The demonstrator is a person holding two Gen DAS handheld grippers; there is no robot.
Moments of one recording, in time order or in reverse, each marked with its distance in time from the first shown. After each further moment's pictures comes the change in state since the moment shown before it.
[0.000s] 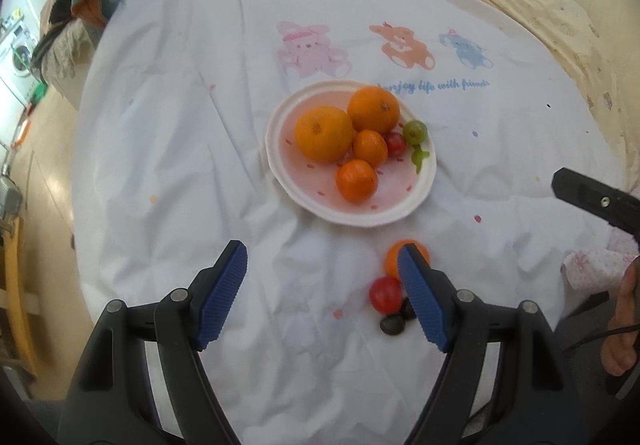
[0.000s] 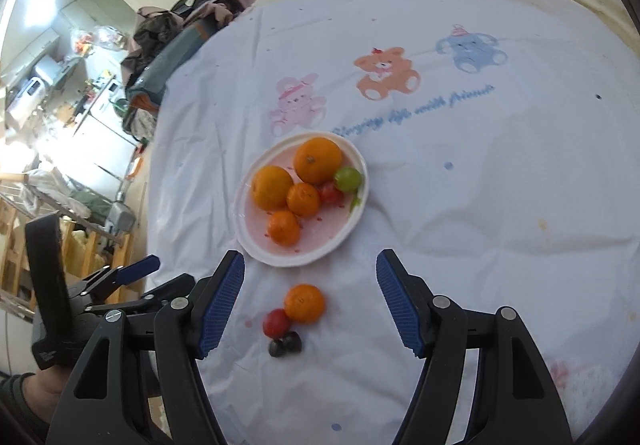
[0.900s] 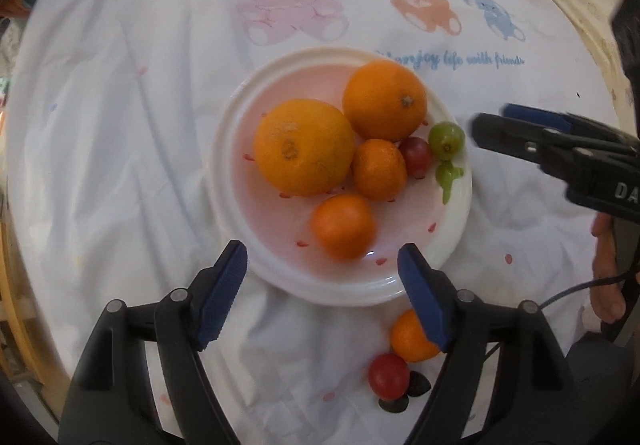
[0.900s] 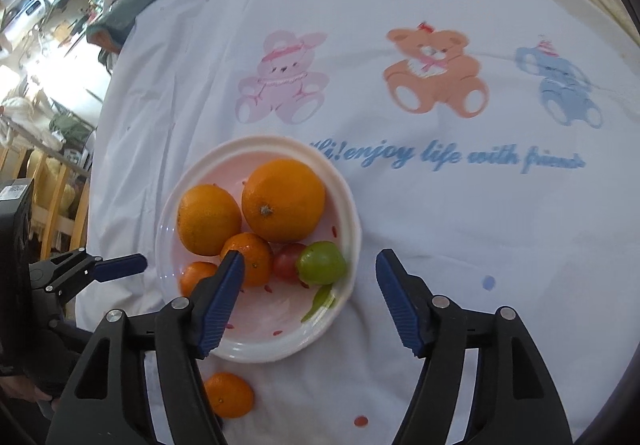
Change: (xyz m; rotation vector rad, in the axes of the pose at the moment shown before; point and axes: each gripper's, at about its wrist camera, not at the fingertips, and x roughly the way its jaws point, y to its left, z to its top) left arm 0.101 -0.004 0.064 -0.004 0.187 -0.031; right arm 0.134 -0.014 0.092 -0.212 0.189 -0.046
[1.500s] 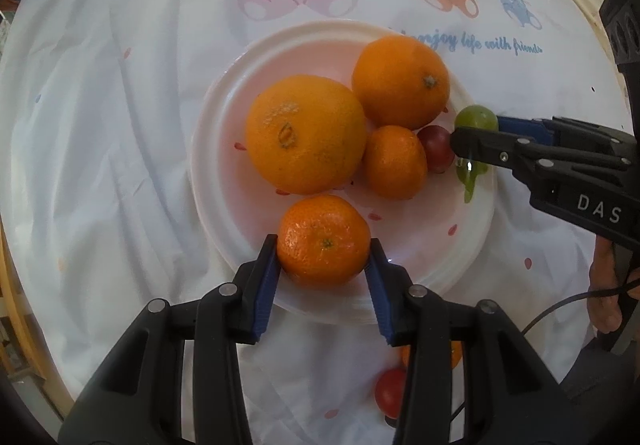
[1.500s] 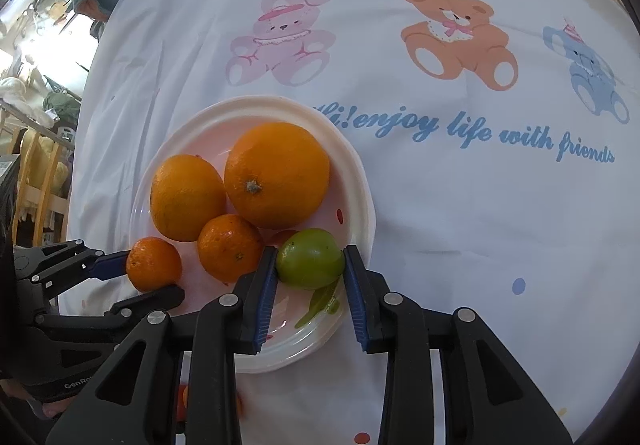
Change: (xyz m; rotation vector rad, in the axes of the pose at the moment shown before) left arm 0.034 -0.003 0.002 0.015 0.063 0.007; right arm 0.043 0.002 -0.001 -0.039 0.097 -0.005
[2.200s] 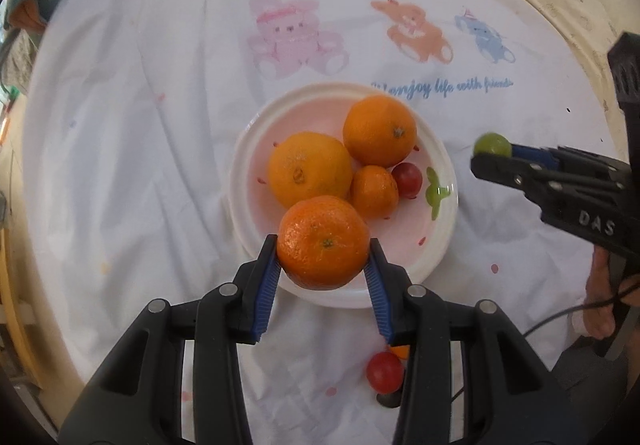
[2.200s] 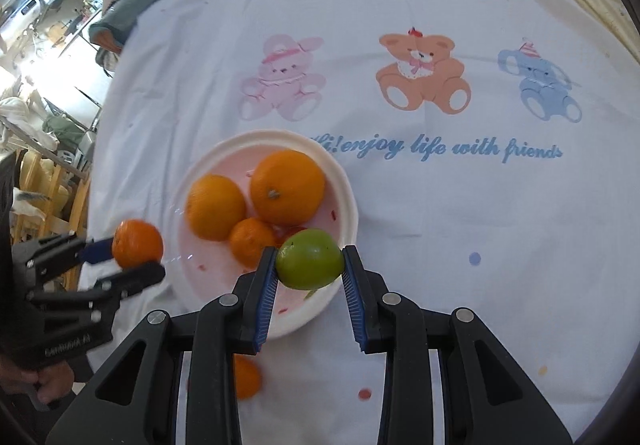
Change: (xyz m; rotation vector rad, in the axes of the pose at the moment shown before) left arm -0.055 0.005 -0.003 -0.001 -0.116 -0.017; right arm -0.052 0.006 -0.011 0.039 -0.089 -0.026
